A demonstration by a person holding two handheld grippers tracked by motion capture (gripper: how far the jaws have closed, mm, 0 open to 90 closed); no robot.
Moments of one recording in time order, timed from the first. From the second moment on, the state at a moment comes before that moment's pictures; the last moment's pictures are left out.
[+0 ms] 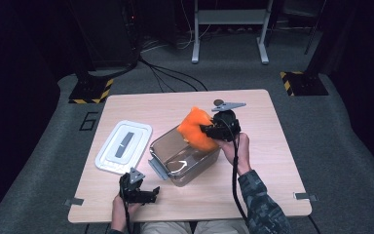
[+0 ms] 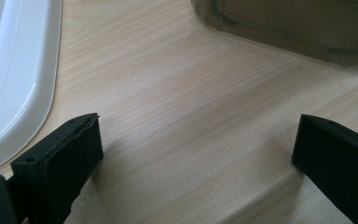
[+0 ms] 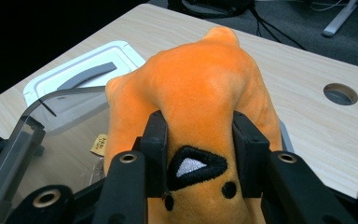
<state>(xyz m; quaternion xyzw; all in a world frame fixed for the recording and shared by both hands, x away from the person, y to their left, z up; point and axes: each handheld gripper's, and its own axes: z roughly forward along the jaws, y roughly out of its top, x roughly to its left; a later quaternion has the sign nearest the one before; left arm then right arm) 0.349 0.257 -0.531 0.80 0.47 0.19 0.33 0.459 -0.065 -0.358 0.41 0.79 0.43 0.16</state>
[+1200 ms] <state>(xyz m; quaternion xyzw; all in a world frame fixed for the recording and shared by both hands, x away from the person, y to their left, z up) 0.349 0.257 -0.531 0.79 0.47 0.19 0.34 0.475 -0.058 -0.387 0.43 0.81 0.38 0.13</state>
